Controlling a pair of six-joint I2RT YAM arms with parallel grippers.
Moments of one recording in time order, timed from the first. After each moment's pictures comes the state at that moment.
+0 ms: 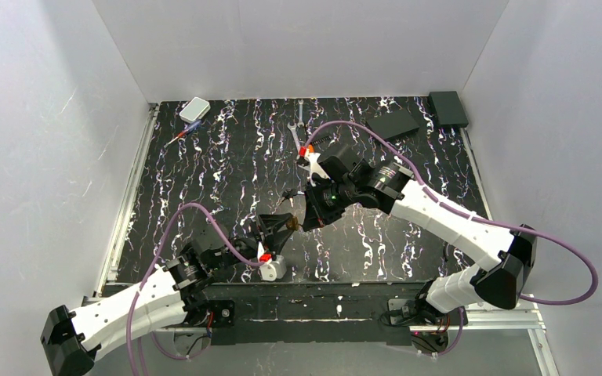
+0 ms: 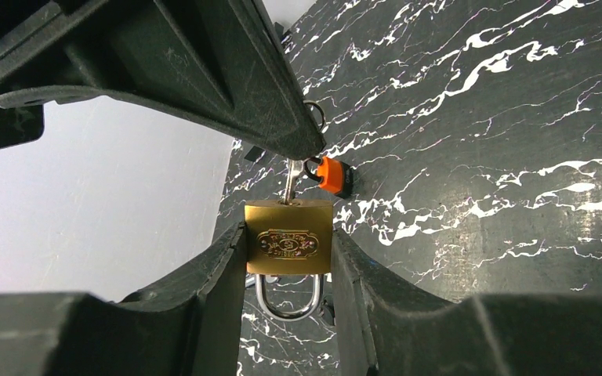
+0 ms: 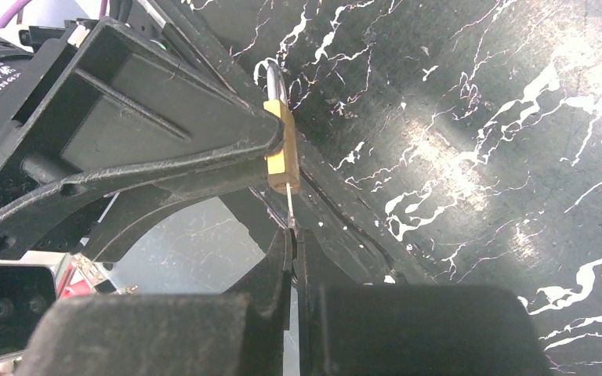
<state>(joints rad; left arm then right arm) -0.94 0.63 0.34 0.19 0.27 0.97 0.96 1.40 1.41 -0.87 -0.31 0.44</state>
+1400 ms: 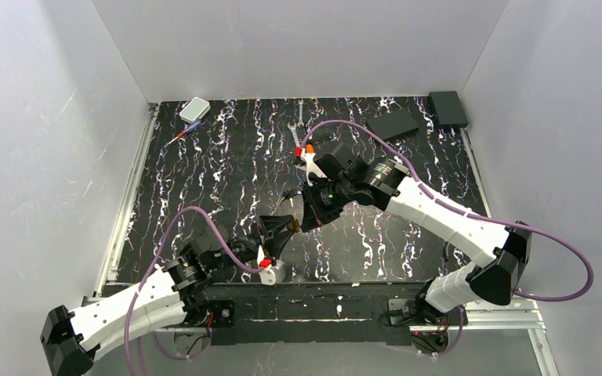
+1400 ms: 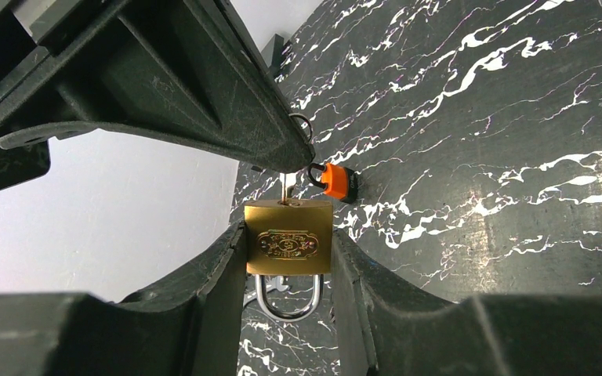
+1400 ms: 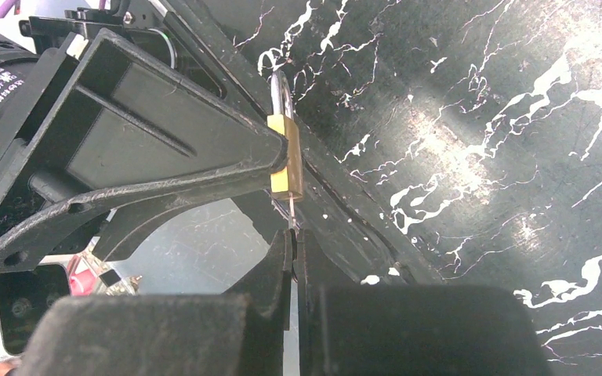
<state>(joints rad) -0.96 0.61 0.34 0.17 0.29 1.03 0.96 1.44 1.46 -0.92 -0.33 0.44</state>
